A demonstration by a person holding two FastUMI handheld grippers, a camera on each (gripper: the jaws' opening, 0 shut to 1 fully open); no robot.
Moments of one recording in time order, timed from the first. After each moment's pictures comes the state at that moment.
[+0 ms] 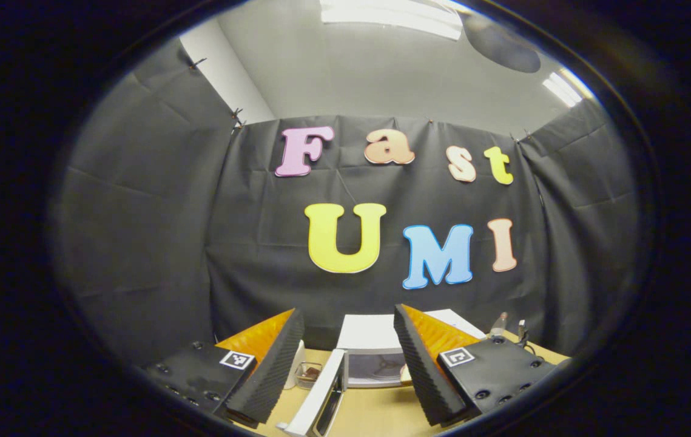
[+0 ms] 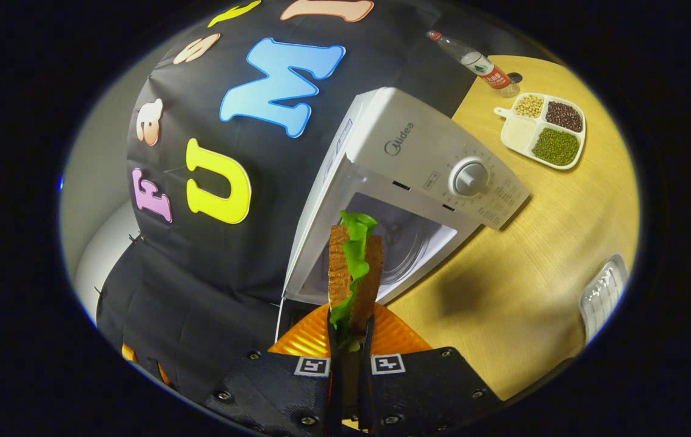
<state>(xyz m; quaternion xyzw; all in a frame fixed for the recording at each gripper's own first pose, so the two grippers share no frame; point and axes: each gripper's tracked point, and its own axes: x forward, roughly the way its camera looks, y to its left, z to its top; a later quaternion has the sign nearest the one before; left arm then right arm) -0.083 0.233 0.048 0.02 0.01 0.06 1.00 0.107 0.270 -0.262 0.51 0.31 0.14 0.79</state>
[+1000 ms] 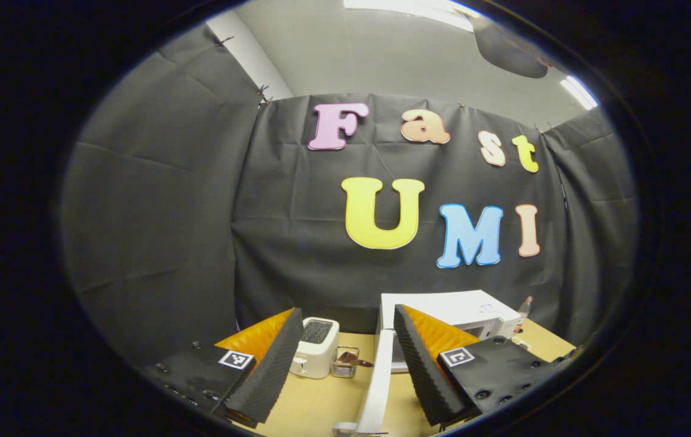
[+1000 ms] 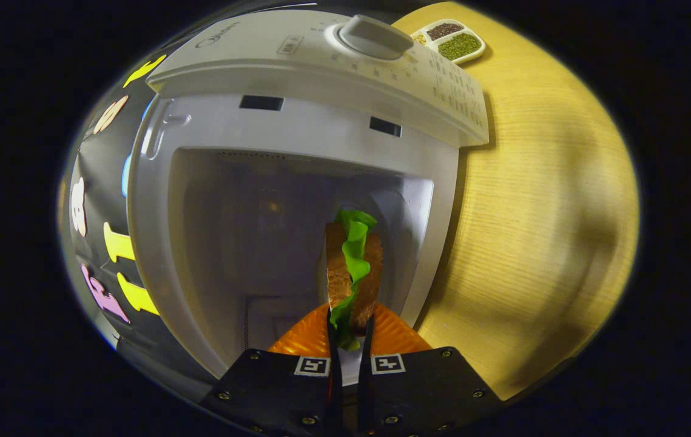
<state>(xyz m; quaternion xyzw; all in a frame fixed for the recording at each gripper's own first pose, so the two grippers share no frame) -0.090 0.347 0.000 0.01 0.07 0.09 0.99 0.218 0.329 -0.375 0.65 0.23 -0.10 0.72</state>
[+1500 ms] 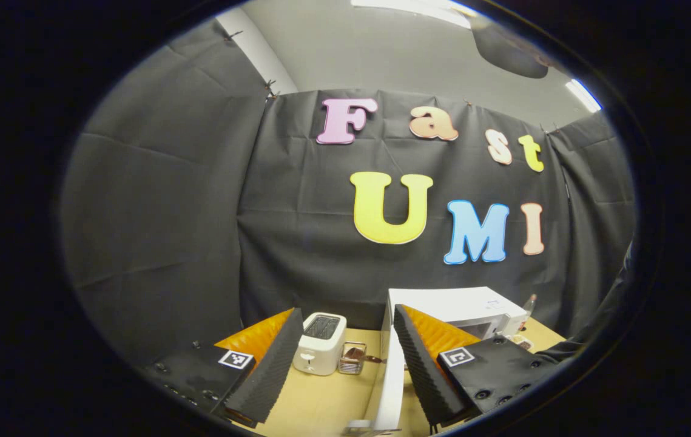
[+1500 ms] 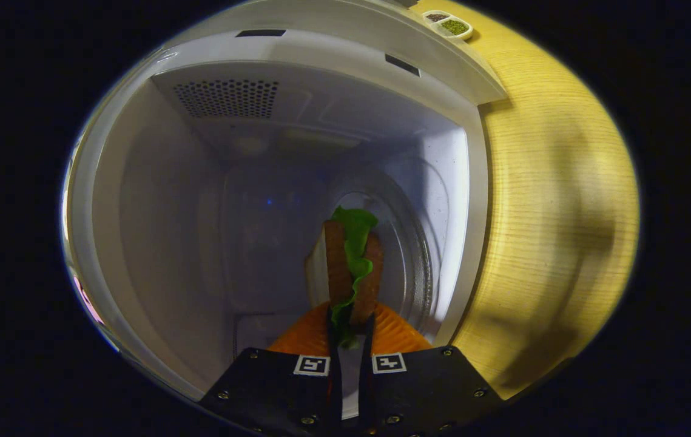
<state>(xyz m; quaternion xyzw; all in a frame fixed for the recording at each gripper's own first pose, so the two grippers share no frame) -0.095 0.371 -0.010 0.00 0.07 0.10 0.99 0.262 0.352 -0.380 0.65 0.21 -0.14 0.71</state>
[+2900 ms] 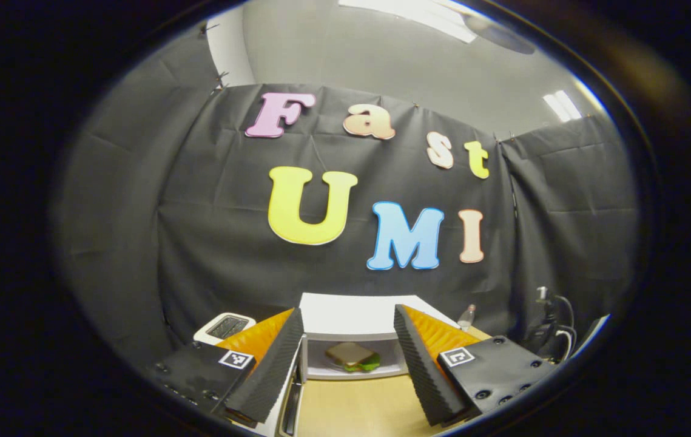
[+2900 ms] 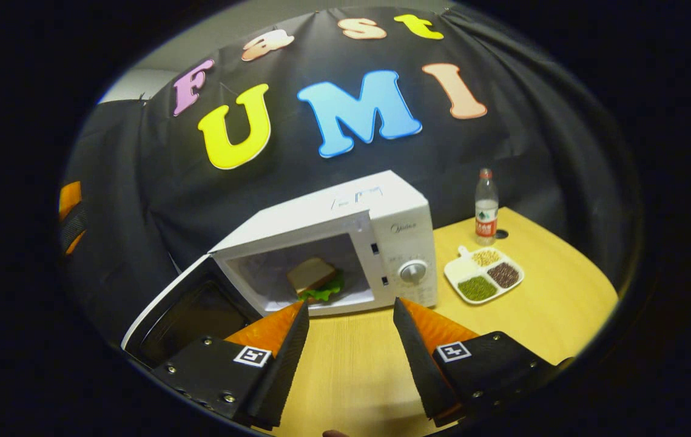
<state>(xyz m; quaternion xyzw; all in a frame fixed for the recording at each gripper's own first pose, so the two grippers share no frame) -0.022 0.192 -0.033 -0.04 0.06 -0.05 1.00 0.035 0.175 -0.214 0.12 0.20 0.05 0.97</state>
